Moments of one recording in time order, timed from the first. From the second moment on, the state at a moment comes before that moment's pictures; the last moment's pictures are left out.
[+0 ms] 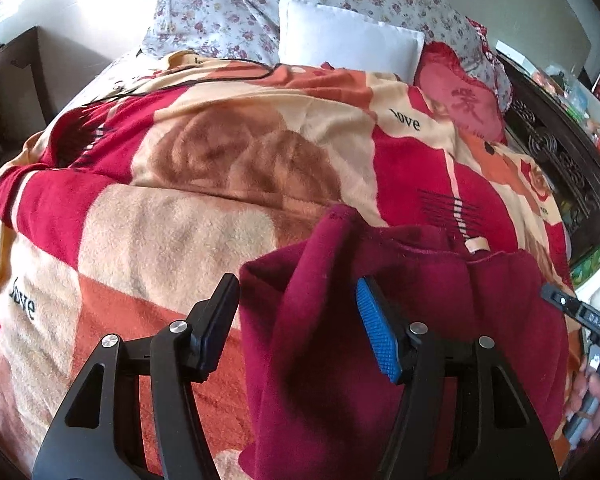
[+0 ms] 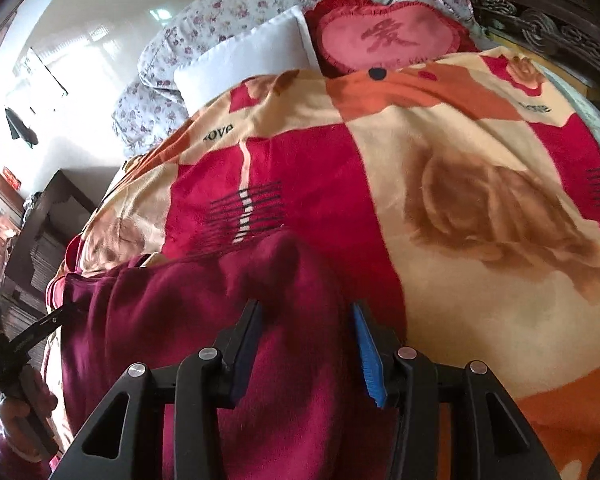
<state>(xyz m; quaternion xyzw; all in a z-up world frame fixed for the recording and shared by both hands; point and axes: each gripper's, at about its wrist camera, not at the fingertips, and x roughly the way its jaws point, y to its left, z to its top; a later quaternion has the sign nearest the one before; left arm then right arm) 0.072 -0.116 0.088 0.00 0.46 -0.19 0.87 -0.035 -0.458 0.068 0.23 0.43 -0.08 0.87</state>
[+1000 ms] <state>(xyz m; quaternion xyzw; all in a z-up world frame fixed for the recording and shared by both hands) 0.002 -0.082 0.106 0.01 0.46 -0.23 0.86 -0.171 -0.397 0.067 0.26 0.44 0.01 0.86</state>
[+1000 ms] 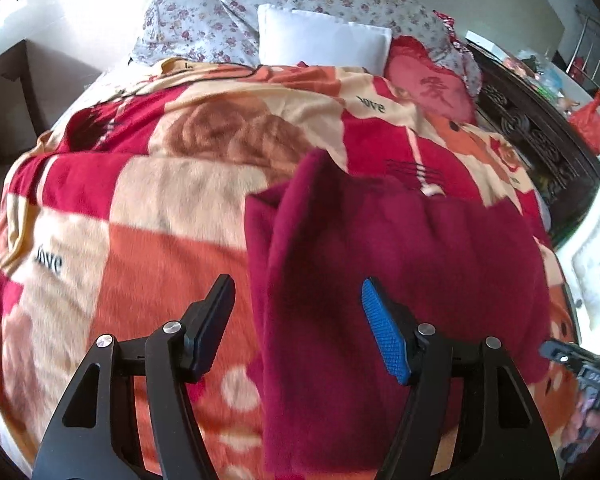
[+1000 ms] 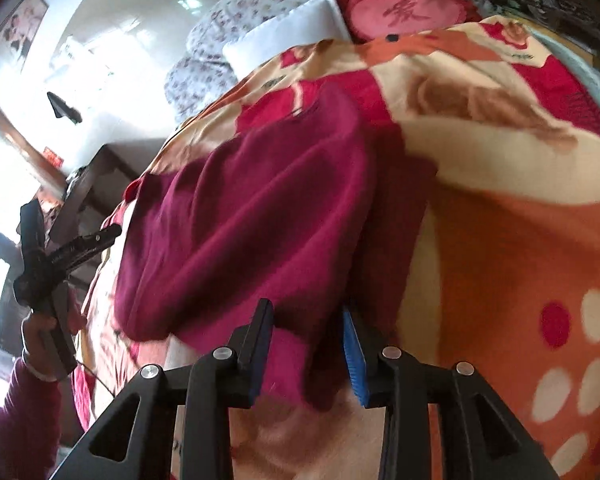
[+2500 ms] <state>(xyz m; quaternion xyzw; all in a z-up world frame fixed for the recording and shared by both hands) -0.062 -0.059 0.051 0.04 0.50 -0.33 0.80 -0.216 -0.388 0.043 0.31 0.42 0.00 0.85</state>
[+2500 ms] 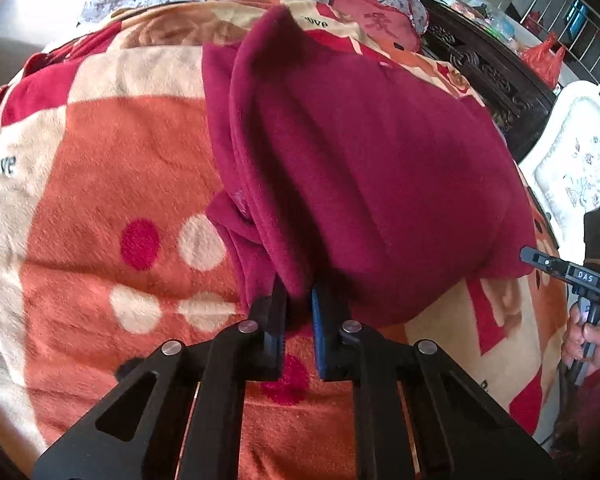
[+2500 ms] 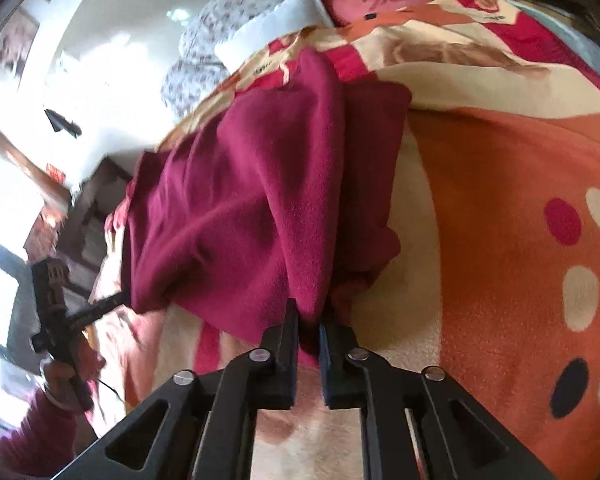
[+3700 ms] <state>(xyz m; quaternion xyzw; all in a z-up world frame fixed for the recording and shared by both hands) -0.072 -0.039 0.079 0.04 0.48 -0.27 0.83 -0.126 -0.334 0.094 0.15 0.44 0.01 0.89</state>
